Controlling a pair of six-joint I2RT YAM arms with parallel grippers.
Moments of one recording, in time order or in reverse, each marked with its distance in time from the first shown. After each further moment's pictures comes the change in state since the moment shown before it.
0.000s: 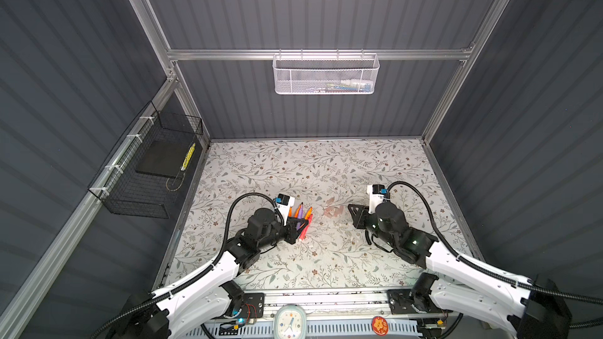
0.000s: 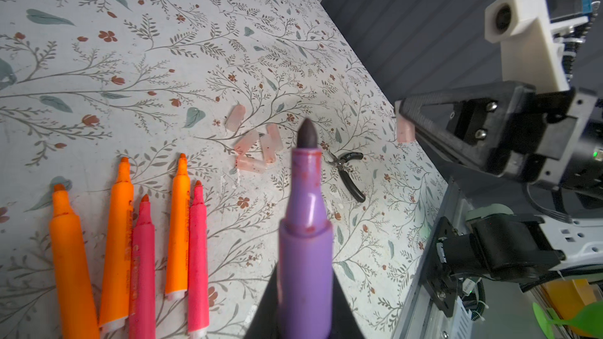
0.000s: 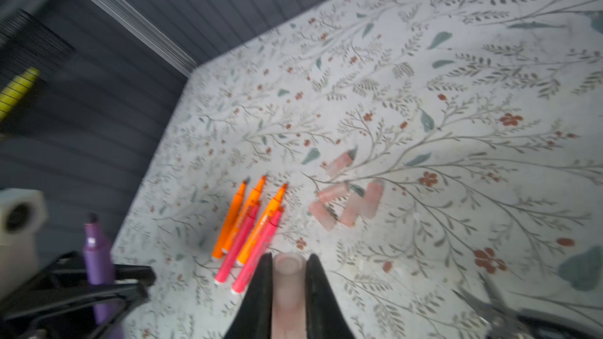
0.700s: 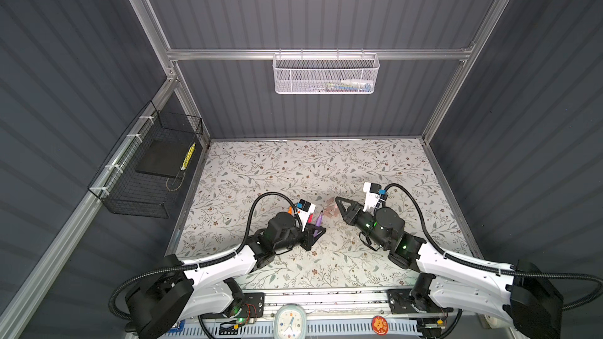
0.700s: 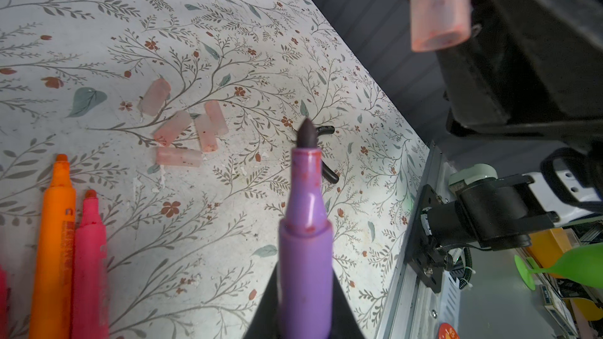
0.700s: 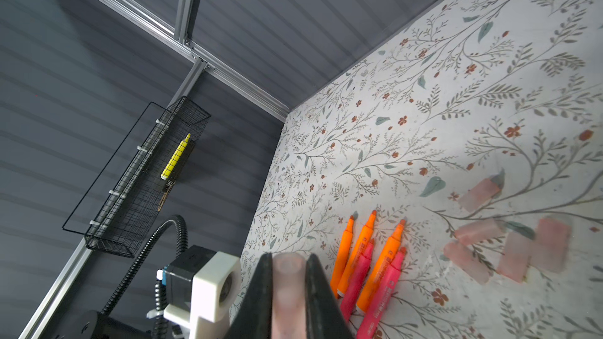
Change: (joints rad) left arm -0.186 0.234 0.027 0.200 -0.042 -0.010; right arm 0.106 0.144 -0.034 0.442 0.011 0.199
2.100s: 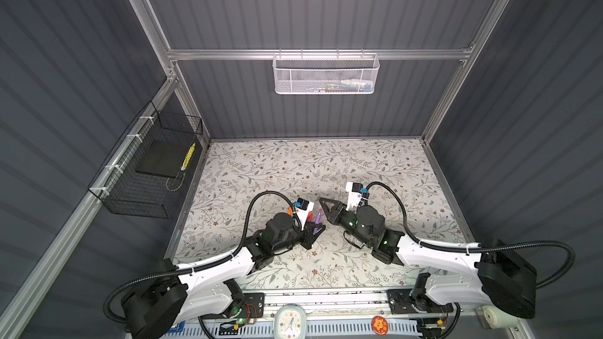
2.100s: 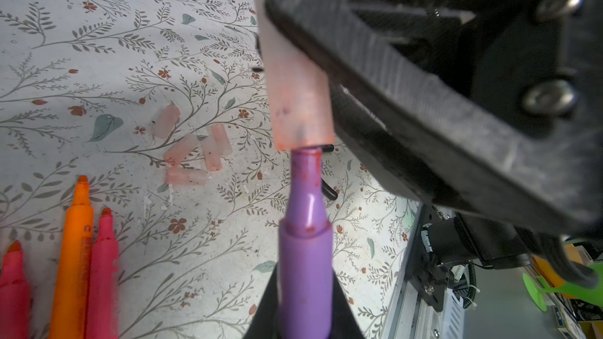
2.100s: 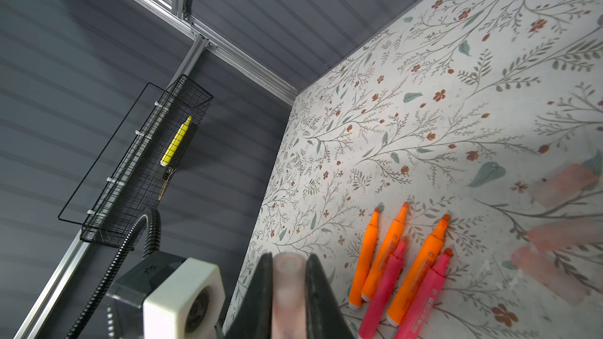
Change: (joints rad) left arm -0.008 -0.055 0.002 -0.003 -0.069 -0.006; right arm 0.084 0.219 0.088 0.118 0.014 0.024
